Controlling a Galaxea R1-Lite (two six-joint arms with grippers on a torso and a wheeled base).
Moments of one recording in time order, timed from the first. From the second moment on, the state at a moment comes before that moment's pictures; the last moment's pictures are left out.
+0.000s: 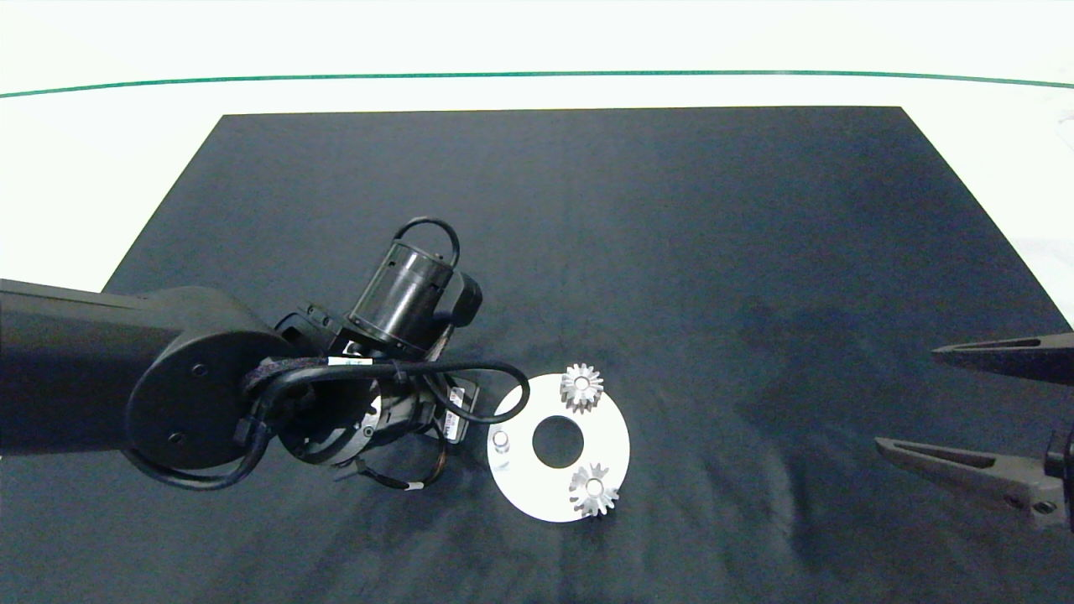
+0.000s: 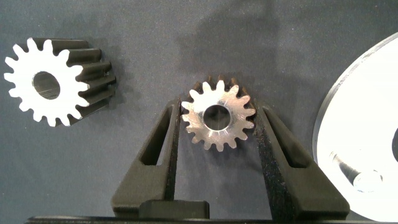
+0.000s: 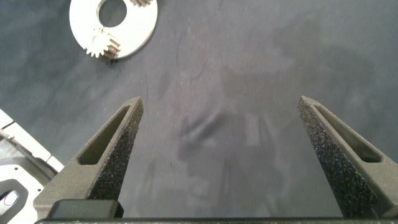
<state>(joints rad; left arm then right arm) -0.69 1.74 -1.15 0.21 0.48 -0.20 0.35 1.10 -0.89 0.26 0.18 -0.29</state>
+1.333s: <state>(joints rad) -0.78 1.58 -1.15 0.30 0.46 -0.20 0.35 1.11 -0.87 0.22 0.14 -0.29</state>
